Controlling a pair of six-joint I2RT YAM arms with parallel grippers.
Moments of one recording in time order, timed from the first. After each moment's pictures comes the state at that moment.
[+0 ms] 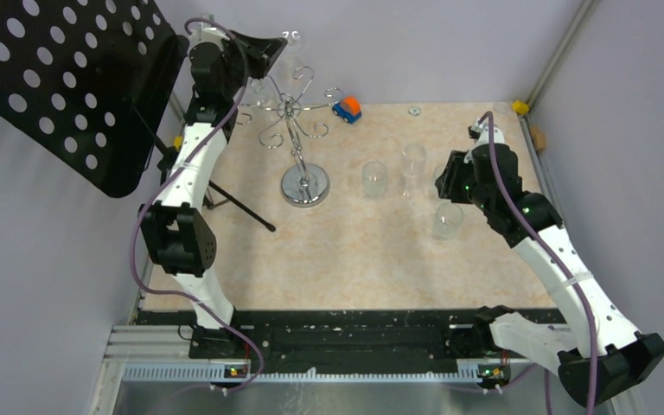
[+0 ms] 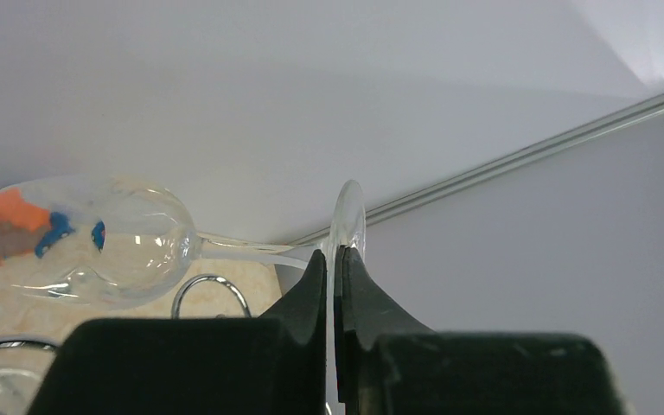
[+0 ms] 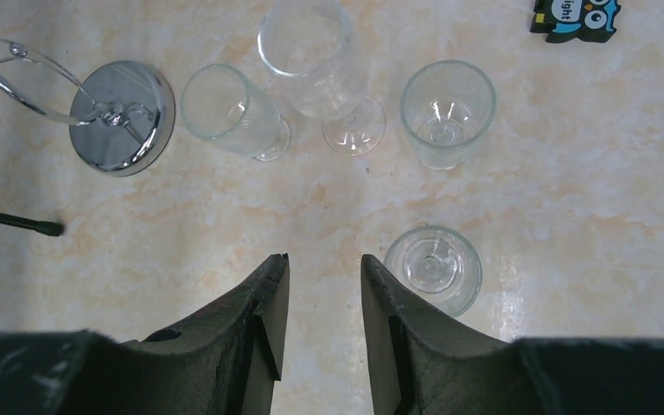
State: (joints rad) left arm -0.10 1.81 1.81 0.15 0.36 -1.17; right arm 0.39 1.01 1.12 -0.66 0.16 0.38
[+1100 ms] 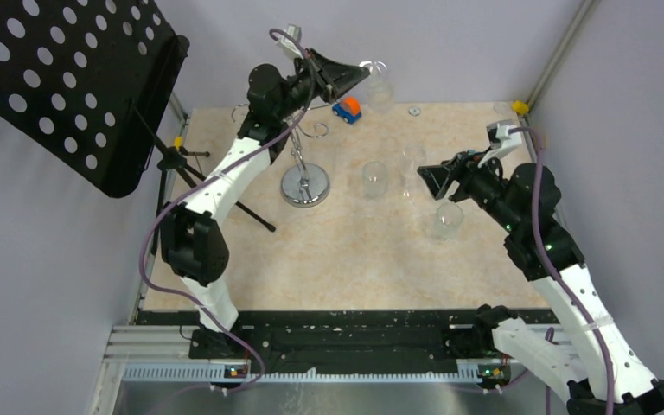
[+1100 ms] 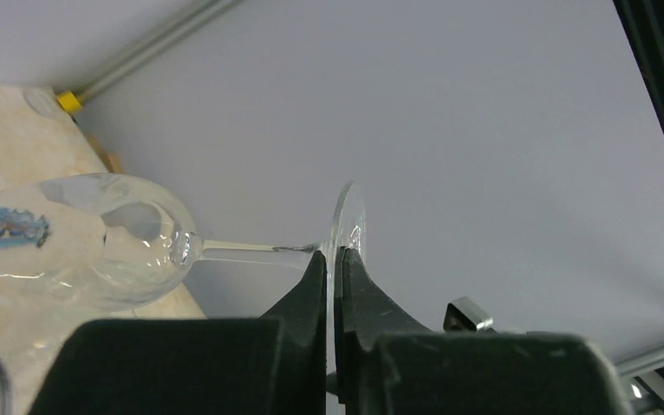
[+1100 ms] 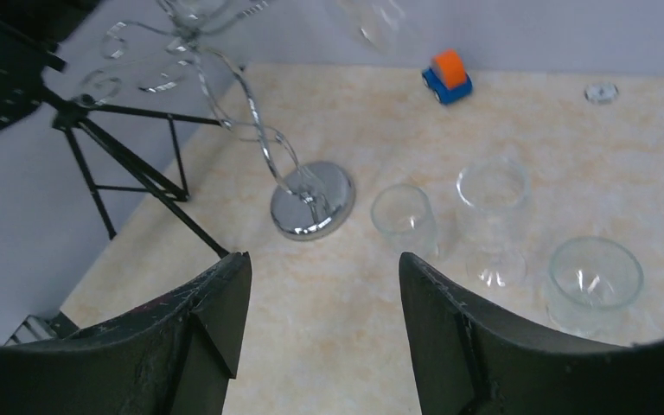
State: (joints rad) left arm -0.38 1.82 1.73 0.45 0.59 -1.29; right arm 0.39 0.81 1.01 -0.34 -0.13 0.35
